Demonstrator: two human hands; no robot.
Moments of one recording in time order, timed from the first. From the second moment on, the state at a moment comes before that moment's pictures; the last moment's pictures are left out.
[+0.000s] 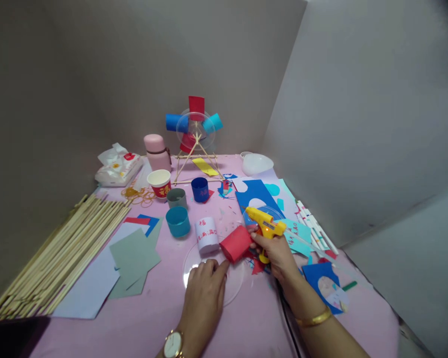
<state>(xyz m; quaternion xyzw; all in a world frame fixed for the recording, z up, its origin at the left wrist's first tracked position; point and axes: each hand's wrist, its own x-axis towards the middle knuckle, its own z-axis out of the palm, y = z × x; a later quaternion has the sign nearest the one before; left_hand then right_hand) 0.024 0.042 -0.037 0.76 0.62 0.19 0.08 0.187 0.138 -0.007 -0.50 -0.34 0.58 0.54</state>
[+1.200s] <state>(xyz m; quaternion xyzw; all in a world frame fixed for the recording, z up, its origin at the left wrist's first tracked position) 0.023 0.043 -0.047 0.74 0.63 0.22 0.04 0.194 0.140 -0.014 -0.50 -0.37 0.61 0.49</state>
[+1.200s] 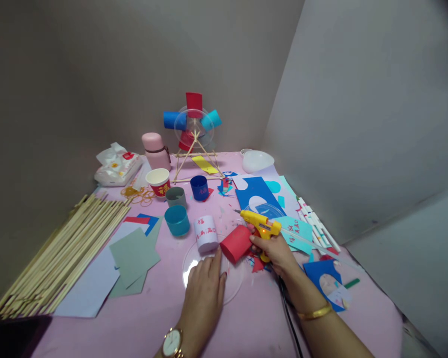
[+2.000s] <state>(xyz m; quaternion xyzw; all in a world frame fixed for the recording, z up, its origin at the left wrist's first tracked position) 0.024 0.045 -0.042 0.75 0.63 0.20 0.06 0.201 0.139 -0.017 -0.52 -0.38 0.60 0.47</state>
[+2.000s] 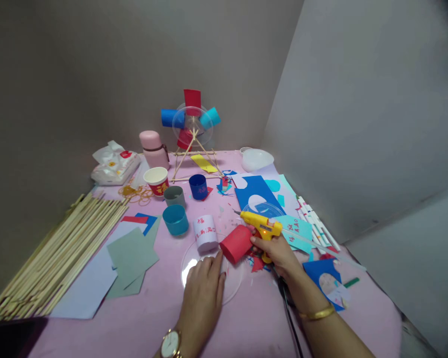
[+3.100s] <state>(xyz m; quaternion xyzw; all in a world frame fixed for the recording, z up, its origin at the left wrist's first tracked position) 0.023 0.042 -0.042 0.74 0.63 0.21 0.09 0.202 0.138 -0.016 -0.48 -0.37 0.63 0.49</state>
